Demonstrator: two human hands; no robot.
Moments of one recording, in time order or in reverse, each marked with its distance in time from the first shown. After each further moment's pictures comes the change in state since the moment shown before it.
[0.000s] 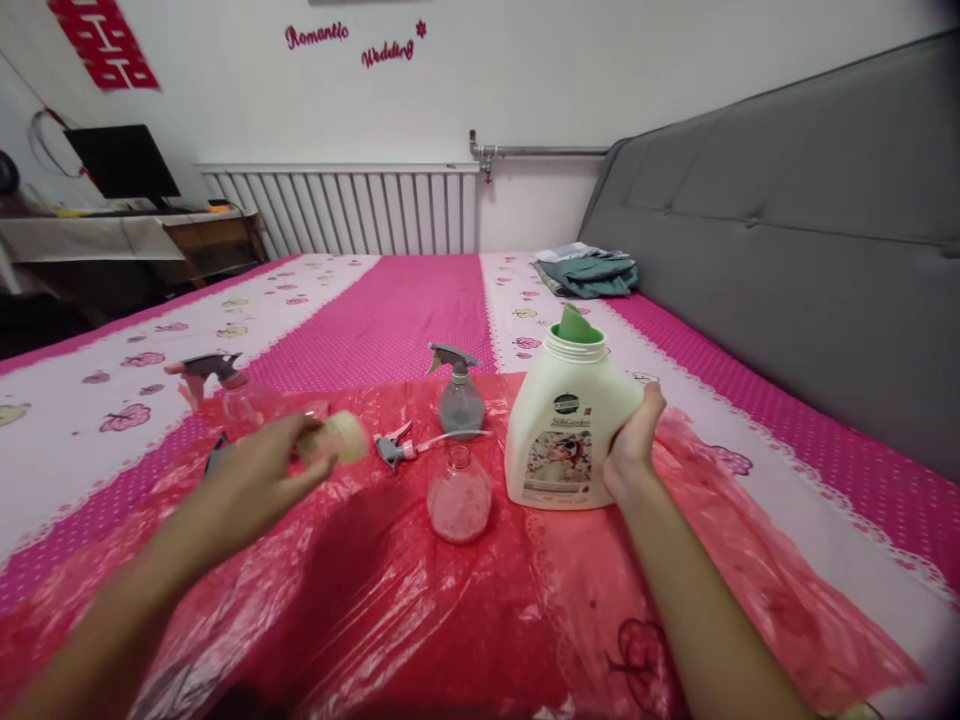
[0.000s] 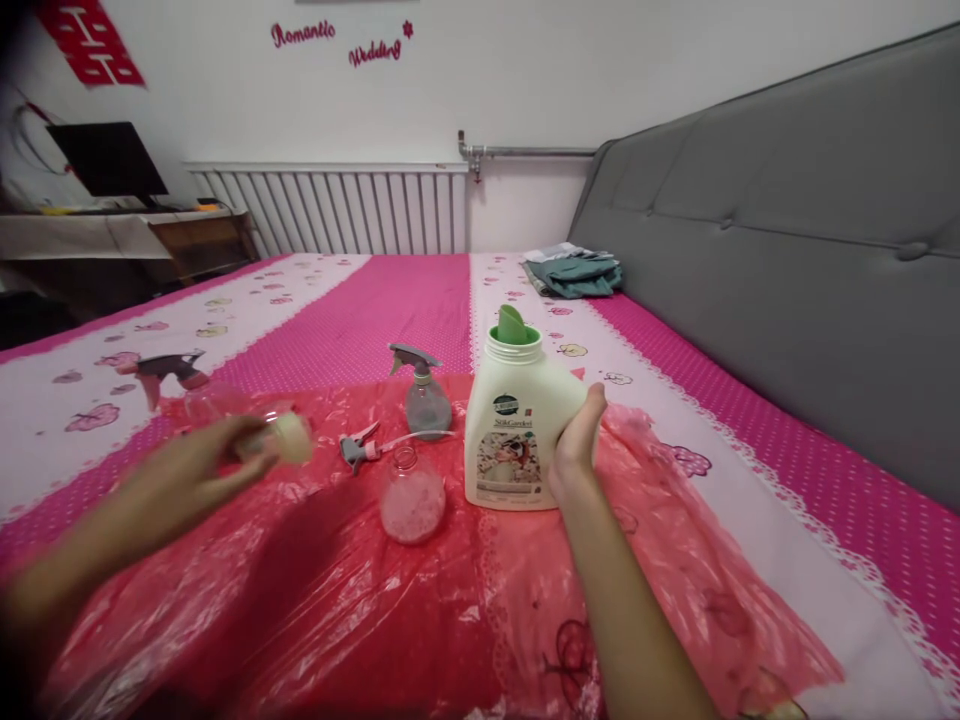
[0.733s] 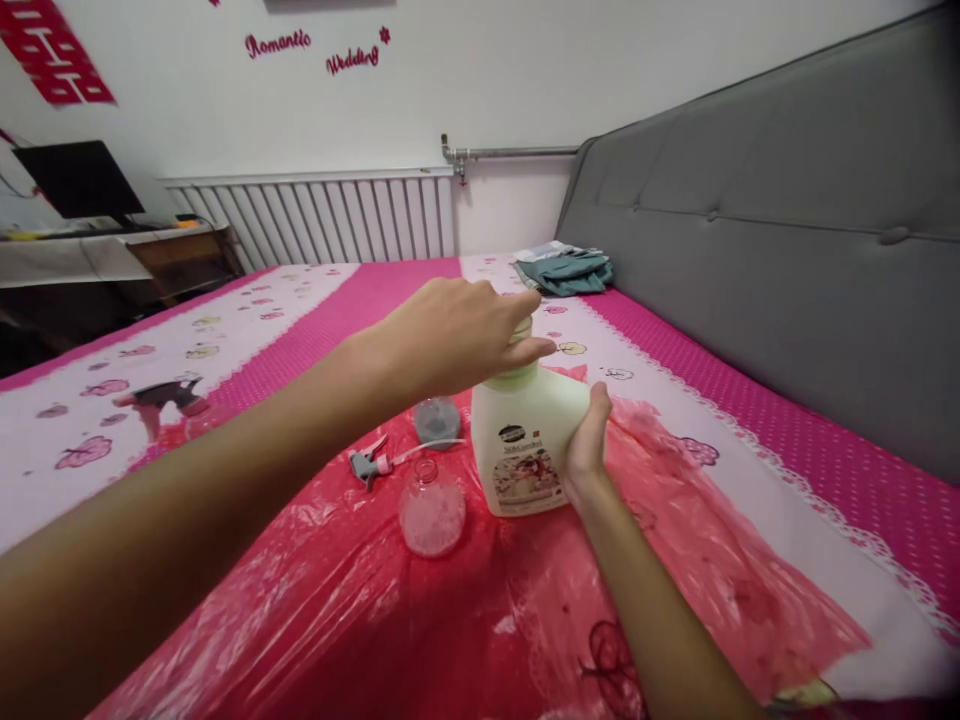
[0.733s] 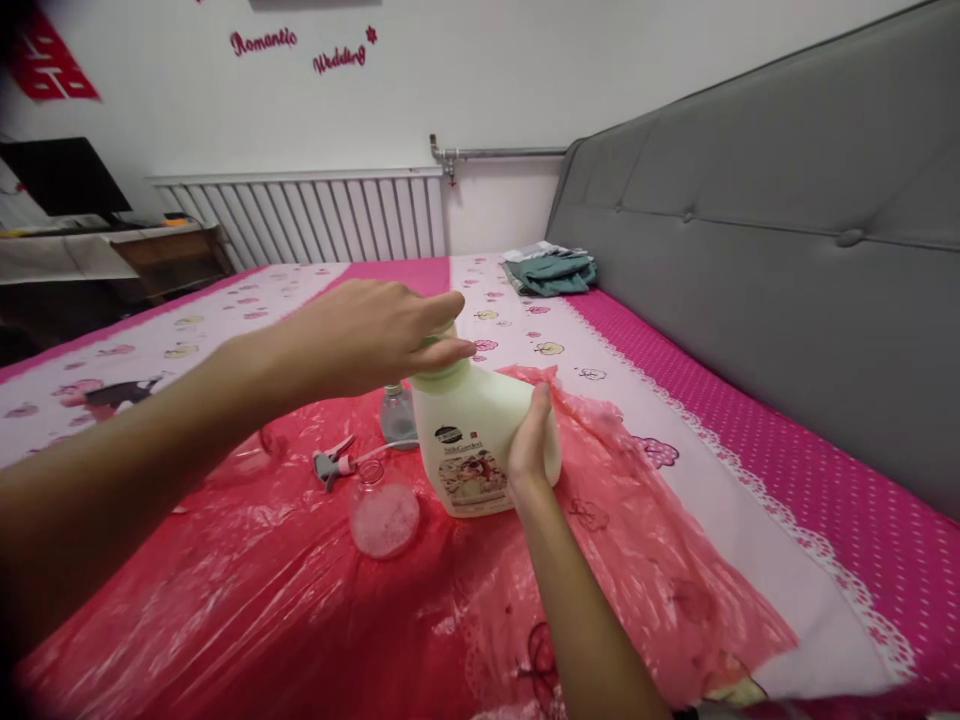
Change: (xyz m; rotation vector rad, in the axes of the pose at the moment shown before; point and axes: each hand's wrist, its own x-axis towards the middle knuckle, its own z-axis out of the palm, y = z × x) left_hand 0.097 0.260 -0.039 0.426 -0.088 0.723; right_hand -0.016 -0.004 0.008 -0.090 -0.033 0.208
